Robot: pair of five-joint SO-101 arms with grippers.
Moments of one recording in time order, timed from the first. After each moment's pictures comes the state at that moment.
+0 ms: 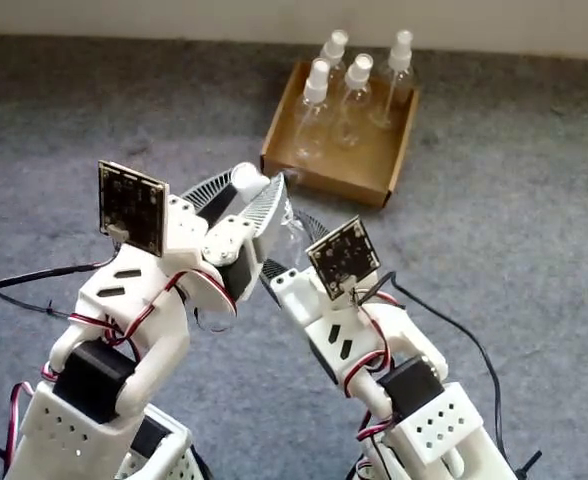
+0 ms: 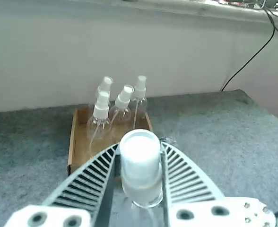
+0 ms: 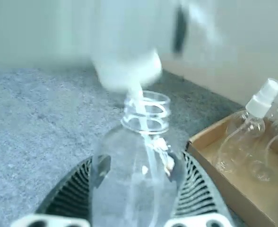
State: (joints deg) left arm 25.5 -64.3 42.0 43.7 16.1; right arm -37.9 -71.9 67.9 23.2 8.1
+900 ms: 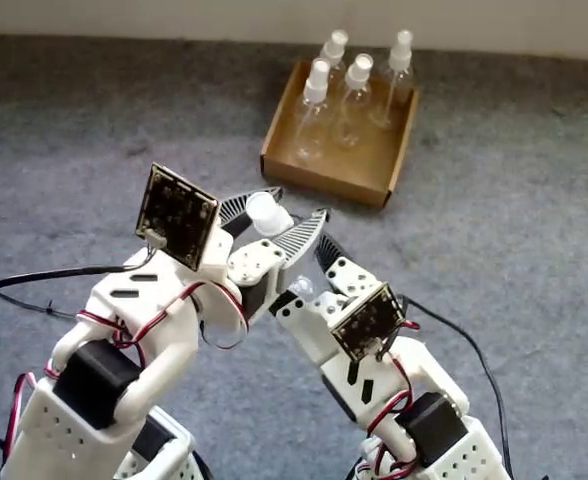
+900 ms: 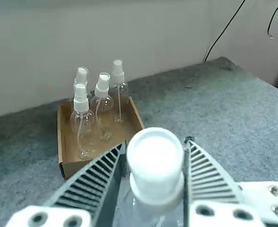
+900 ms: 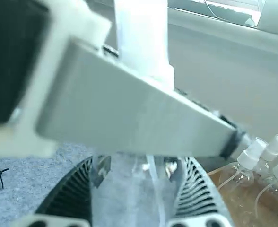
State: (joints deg) left arm 29.3 -63.5 36.0 51.2 9.6; right arm -41.6 -89.8 71.7 25.4 13.2
